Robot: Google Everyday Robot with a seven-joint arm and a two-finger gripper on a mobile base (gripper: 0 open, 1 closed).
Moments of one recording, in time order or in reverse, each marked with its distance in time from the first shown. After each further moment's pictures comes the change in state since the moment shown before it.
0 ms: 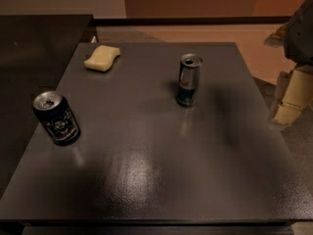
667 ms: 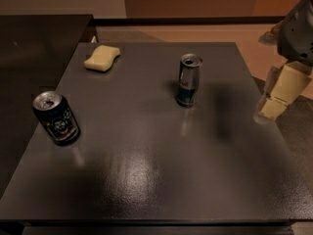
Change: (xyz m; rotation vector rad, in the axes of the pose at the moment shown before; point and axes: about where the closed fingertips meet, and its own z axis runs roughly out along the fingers) arm -0.014 -0.010 0.008 0.006 -0.087 0.051
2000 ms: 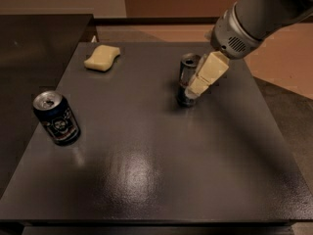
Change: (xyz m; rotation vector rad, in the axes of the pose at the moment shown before) arm -0.099 -0.050 0.081 -0.021 -0.252 0.075
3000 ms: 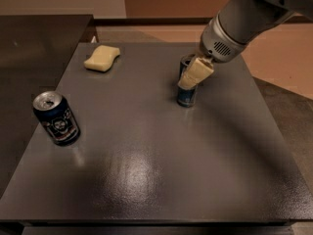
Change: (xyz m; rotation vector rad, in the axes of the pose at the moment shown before) arm -0.002 -0.003 0.028 -0.017 0.050 0.024
